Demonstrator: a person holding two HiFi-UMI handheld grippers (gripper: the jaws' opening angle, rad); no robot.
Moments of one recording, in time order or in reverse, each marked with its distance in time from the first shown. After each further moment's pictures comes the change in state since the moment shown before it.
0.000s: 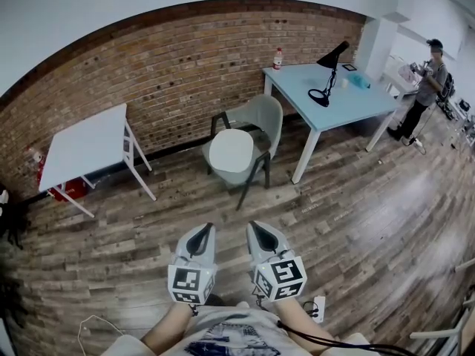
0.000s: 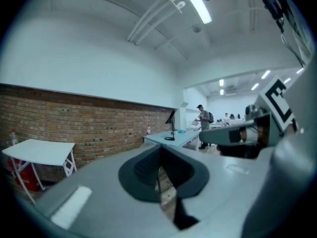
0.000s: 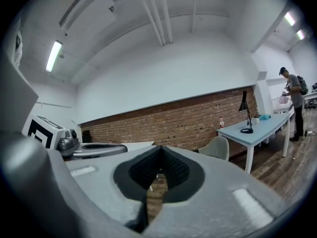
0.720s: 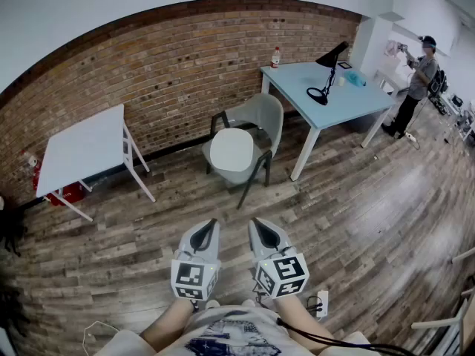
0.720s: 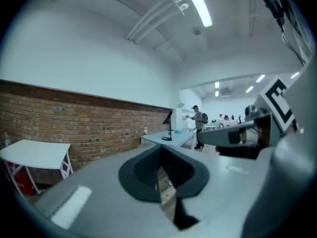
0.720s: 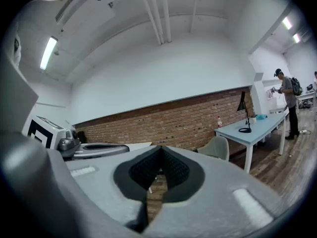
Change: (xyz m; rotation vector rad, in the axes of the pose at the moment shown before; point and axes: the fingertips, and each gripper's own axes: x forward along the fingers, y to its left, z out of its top) left arm 0.000 0.051 0.011 -0.004 -0.004 -0.065; right arm 0.040 0.036 0.011 0.014 -0.005 -0.052
